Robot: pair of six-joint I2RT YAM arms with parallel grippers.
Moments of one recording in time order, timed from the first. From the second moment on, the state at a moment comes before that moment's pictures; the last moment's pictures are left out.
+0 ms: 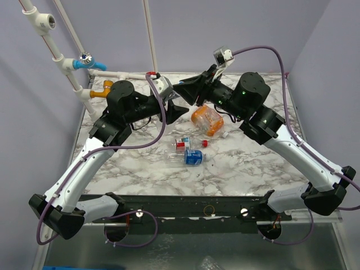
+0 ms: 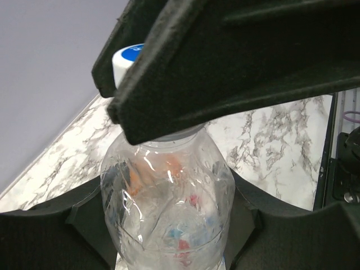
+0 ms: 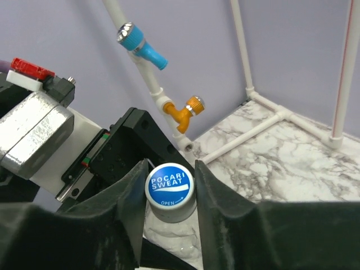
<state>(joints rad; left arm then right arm) -0.55 1.14 1.30 -0.20 0.59 0.12 0.85 1.35 1.57 -0.07 -0.11 0.31</state>
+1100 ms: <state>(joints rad) -0.56 1.18 1.35 -0.23 0.72 0.01 0.85 1.31 1.46 0.10 -0.17 0.29</state>
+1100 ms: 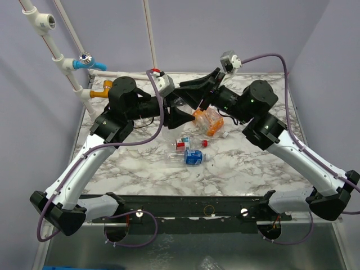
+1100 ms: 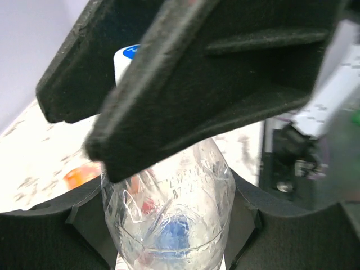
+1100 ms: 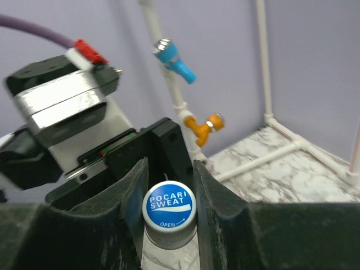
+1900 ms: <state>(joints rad) -0.63 1.21 1.52 -0.23 1.40 -0.33 0.81 1.31 1.47 0.56 -1.06 0.55</state>
